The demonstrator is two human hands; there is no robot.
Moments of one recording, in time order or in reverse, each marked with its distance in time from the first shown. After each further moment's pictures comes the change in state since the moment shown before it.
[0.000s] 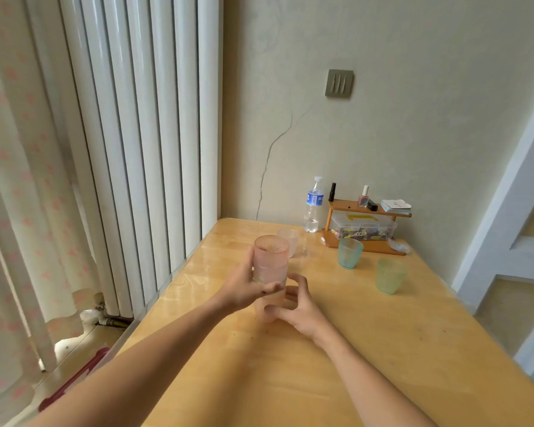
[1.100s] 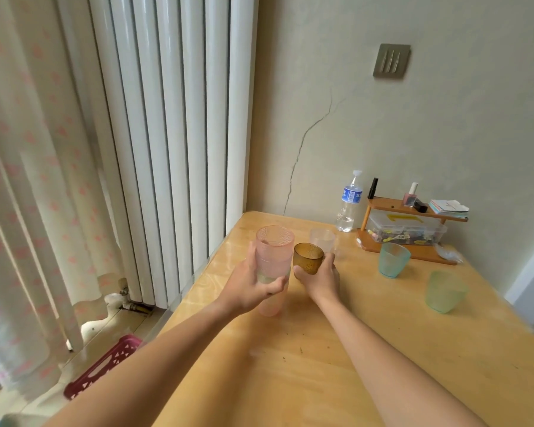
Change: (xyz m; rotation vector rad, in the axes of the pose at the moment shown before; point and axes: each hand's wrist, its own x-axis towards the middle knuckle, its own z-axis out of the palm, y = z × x) left_hand 0.020 -0.049 -0.043 0.120 0.147 0.050; right_hand 0.130 -0.009 0.025 -0.319 0.463 0.048
